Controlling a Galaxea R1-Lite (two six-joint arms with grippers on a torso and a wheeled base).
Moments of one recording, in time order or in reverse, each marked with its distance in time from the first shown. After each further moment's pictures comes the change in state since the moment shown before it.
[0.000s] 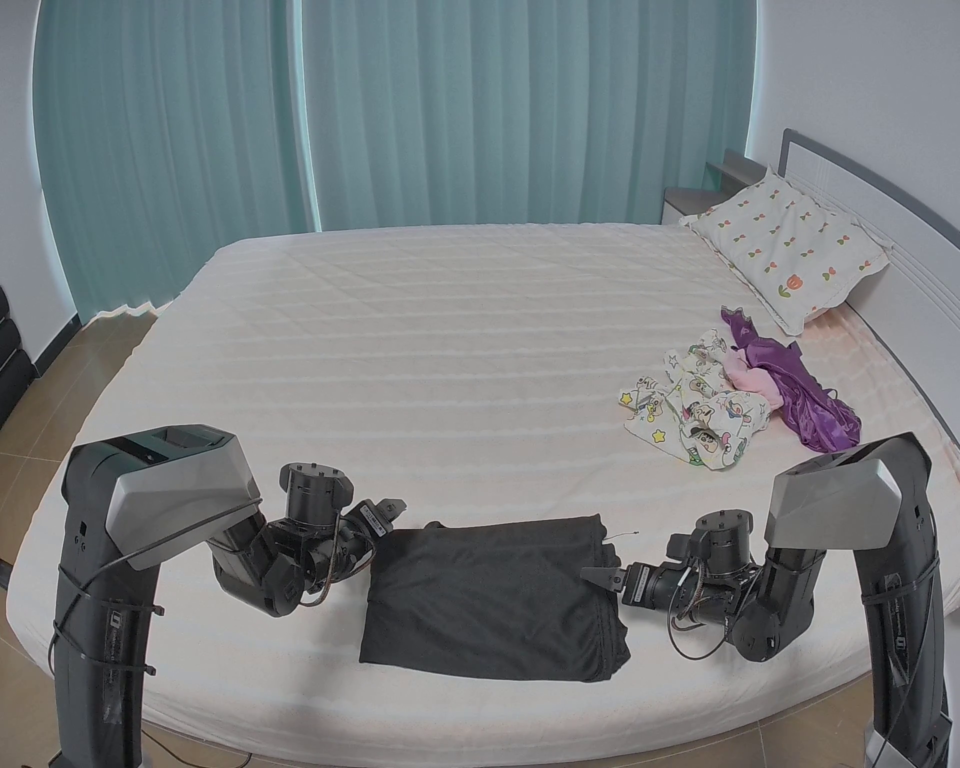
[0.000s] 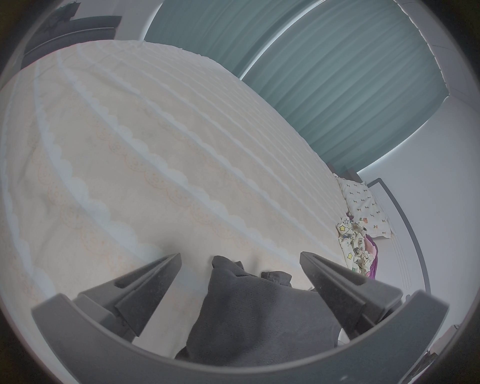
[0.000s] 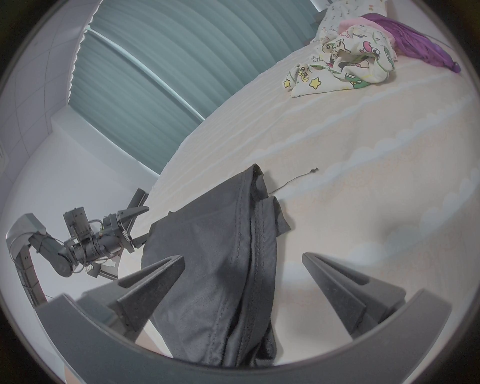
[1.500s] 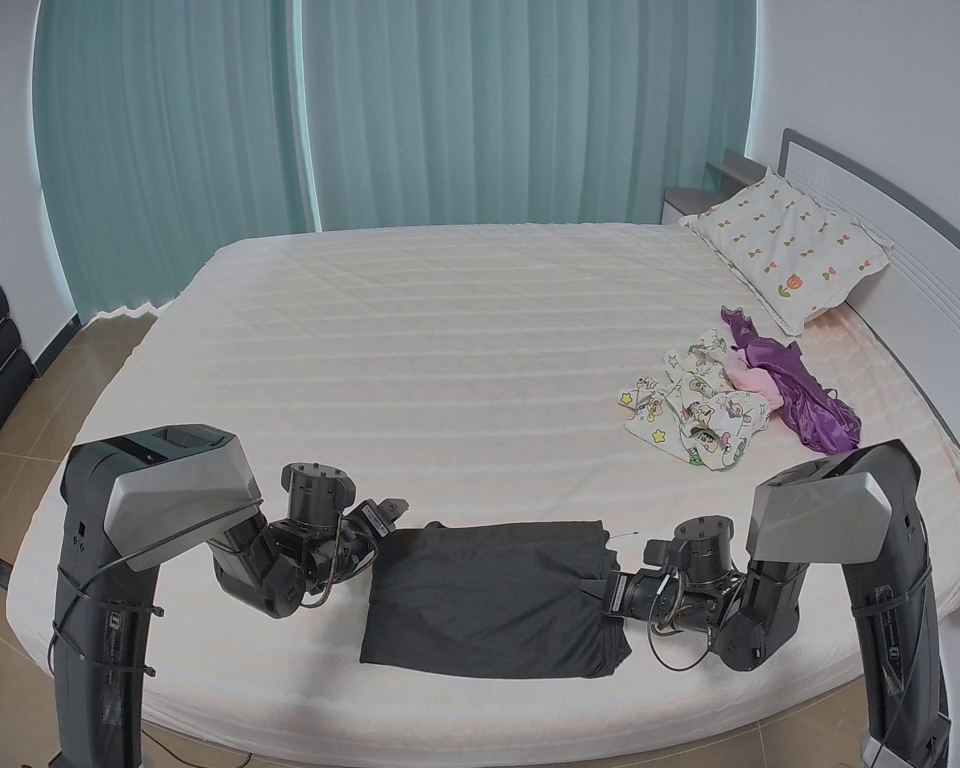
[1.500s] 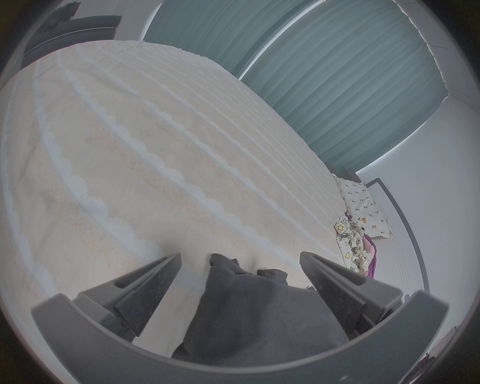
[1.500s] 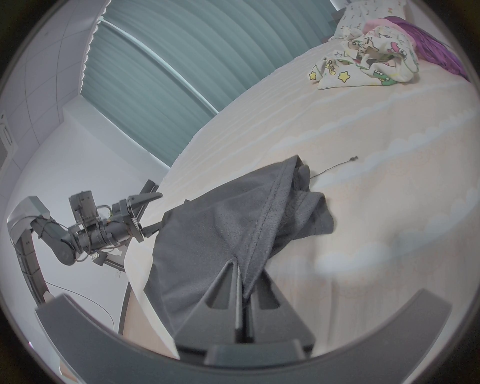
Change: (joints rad) left arm -0.008 -0.008 0.008 -0.004 0.007 -0.005; right arm 0.081 0.013 -0.023 -0.016 0.004 -0.012
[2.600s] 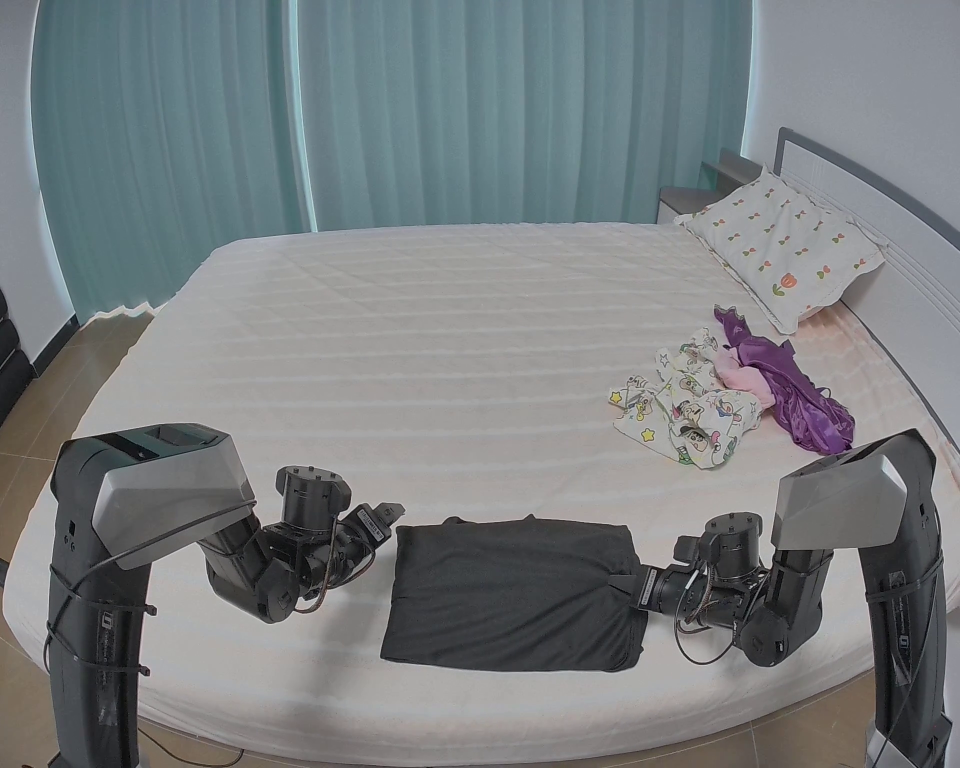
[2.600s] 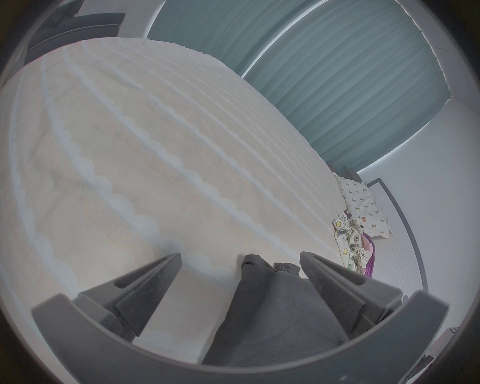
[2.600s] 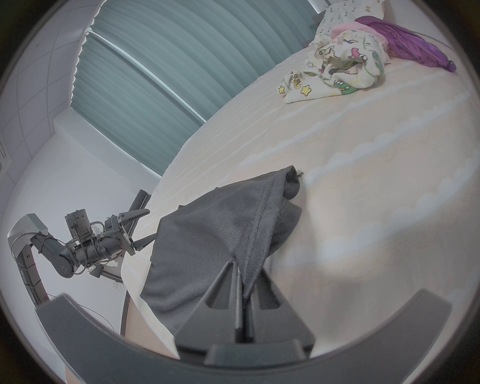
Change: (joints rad) left arm 0.000 -0.031 0.054 -0.007 0.001 -0.021; right arm -0.085 -0.030 0.084 -0.041 0.005 0.014
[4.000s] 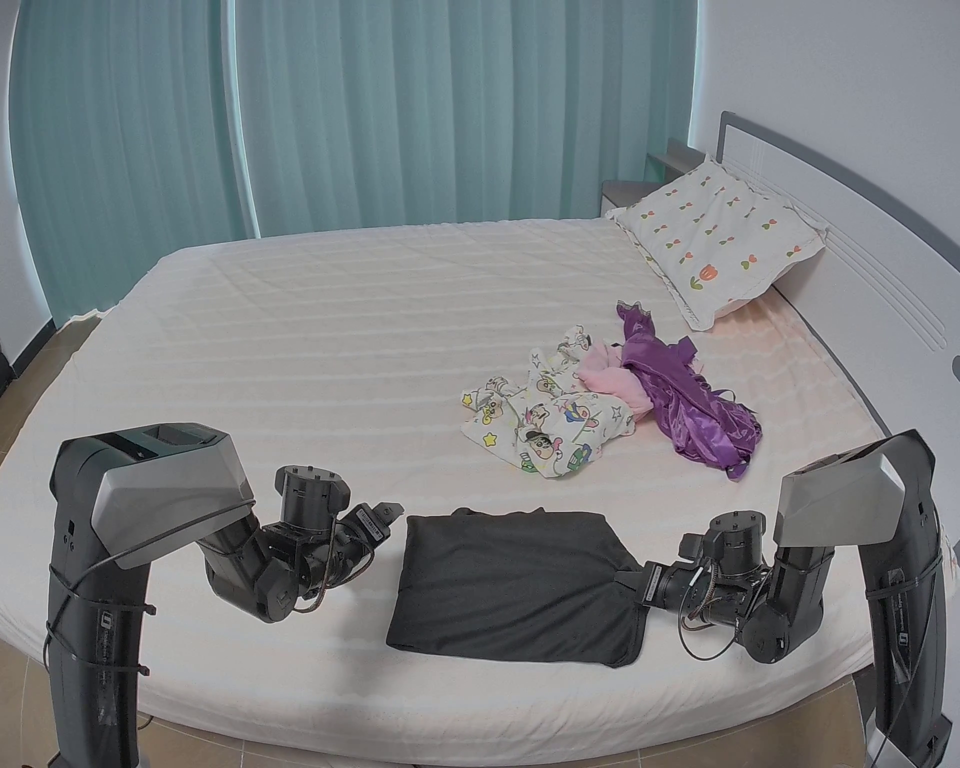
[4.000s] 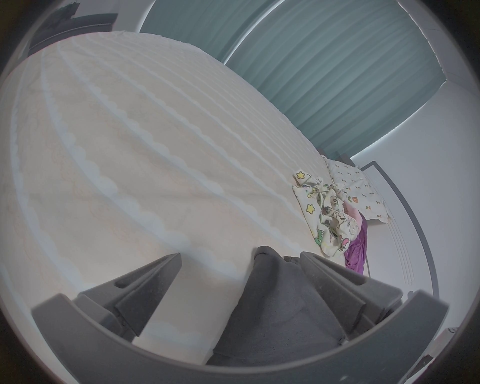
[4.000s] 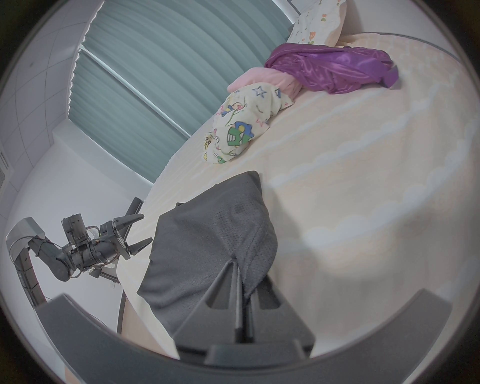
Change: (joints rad) left arm -0.001 -0.002 0.002 0.002 0.000 0.000; right arm -0.023 0.013 -0.013 -0.001 -0.005 -0.005
